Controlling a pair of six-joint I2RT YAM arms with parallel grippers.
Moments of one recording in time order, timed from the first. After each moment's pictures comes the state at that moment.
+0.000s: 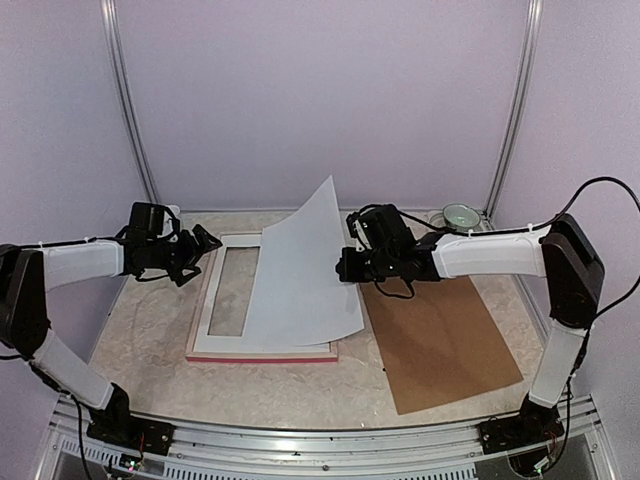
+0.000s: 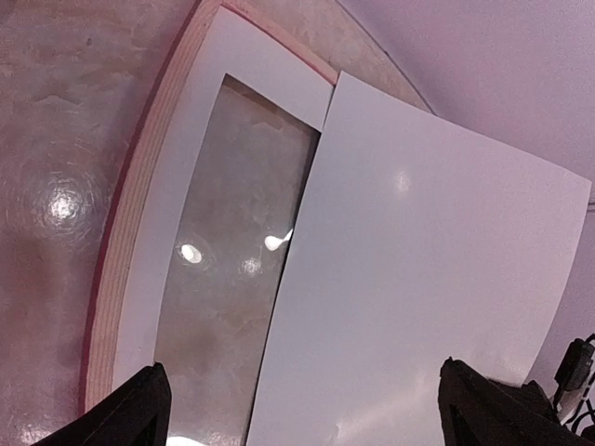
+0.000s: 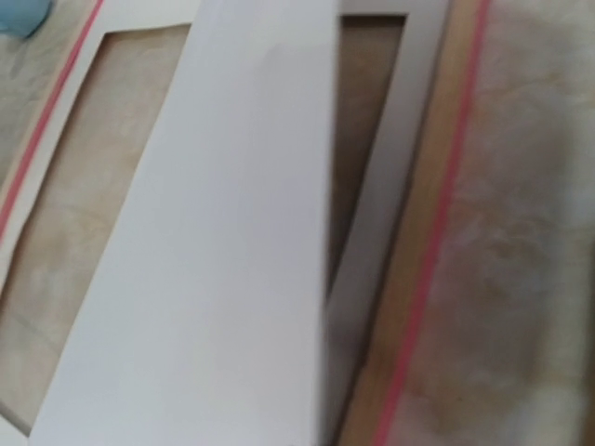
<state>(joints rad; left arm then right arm) -0.17 1.48 0.88 -0.08 0.34 -0.81 0.80 1.83 1.26 -0.08 0.03 0.56</state>
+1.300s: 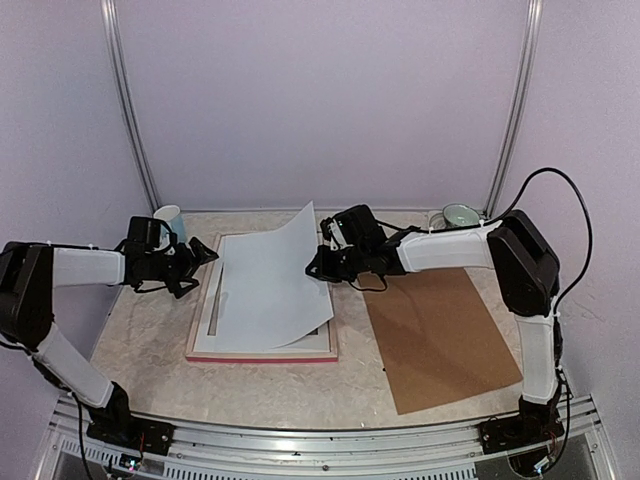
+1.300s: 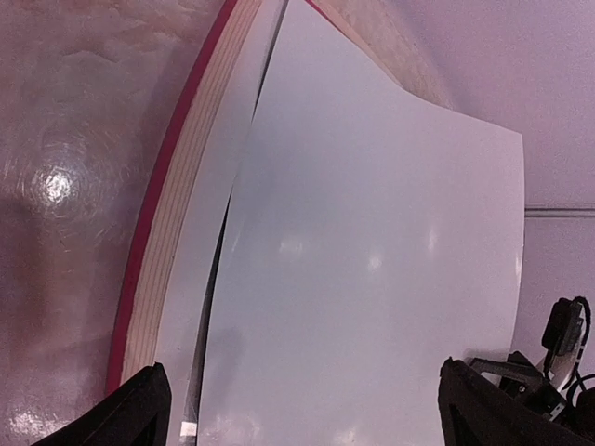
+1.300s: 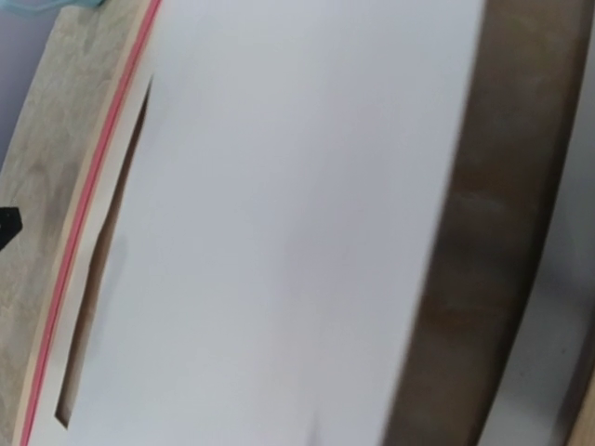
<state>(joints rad) -0.11 1.52 0.78 0.02 0.40 -0.81 0.78 2.11 1.51 -0.03 -0.22 0.67</state>
